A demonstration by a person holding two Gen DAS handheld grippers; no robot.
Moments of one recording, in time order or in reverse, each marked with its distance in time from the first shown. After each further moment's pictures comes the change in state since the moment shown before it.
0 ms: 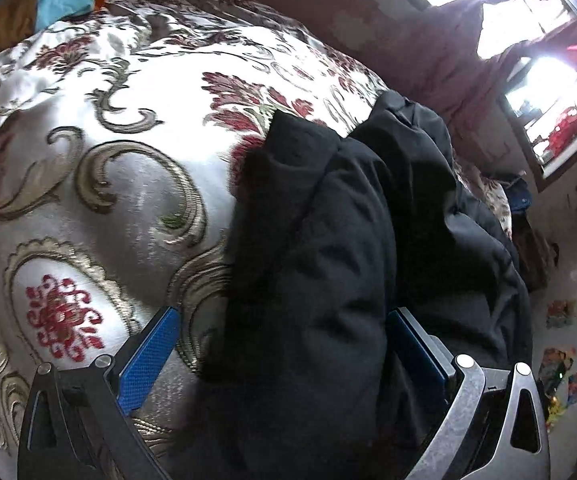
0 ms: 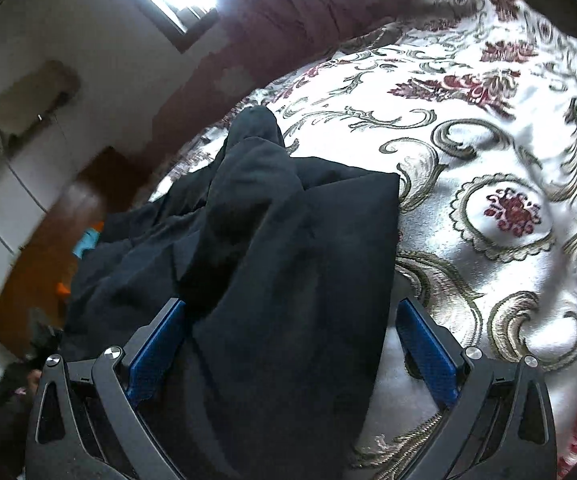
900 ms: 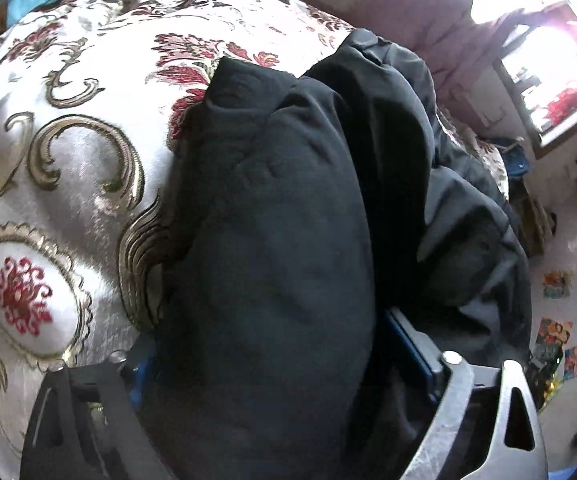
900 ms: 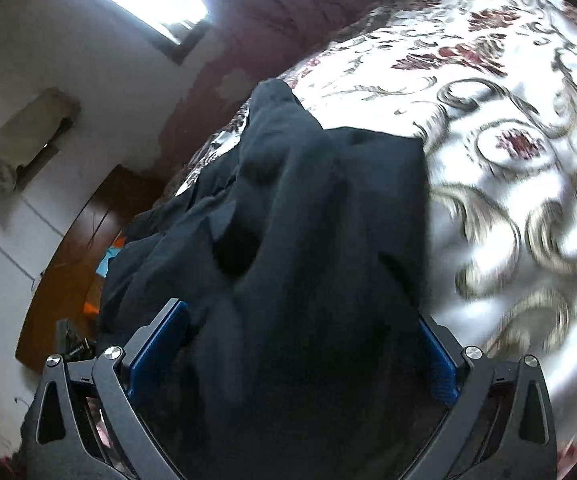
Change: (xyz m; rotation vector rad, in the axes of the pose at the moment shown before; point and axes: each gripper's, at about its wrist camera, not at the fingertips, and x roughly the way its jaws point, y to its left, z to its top) left arm 0.018 -0.044 -0.007 0.023 0.136 0.003; right arm -0.007 0.019 -0.030 0.119 0.005 0.040
